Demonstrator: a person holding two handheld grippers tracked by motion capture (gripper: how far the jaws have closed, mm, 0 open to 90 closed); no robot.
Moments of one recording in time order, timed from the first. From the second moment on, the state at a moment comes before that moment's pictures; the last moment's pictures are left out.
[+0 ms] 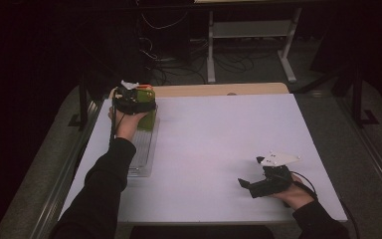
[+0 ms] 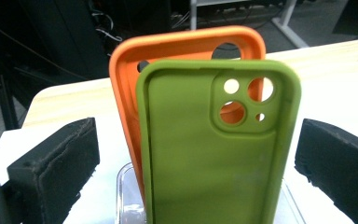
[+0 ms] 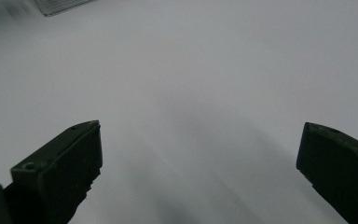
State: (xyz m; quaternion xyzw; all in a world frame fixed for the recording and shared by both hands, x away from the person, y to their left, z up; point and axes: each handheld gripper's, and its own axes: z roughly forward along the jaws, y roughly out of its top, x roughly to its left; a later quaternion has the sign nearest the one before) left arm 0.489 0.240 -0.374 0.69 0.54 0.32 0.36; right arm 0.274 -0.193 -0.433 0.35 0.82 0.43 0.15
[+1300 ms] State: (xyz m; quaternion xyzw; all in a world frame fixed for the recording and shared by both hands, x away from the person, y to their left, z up) left arm 0.383 0.237 -0.335 0.80 0.36 0.16 0.45; right arm 0.274 -0.190 -0.429 0.34 0.82 0.44 0.14
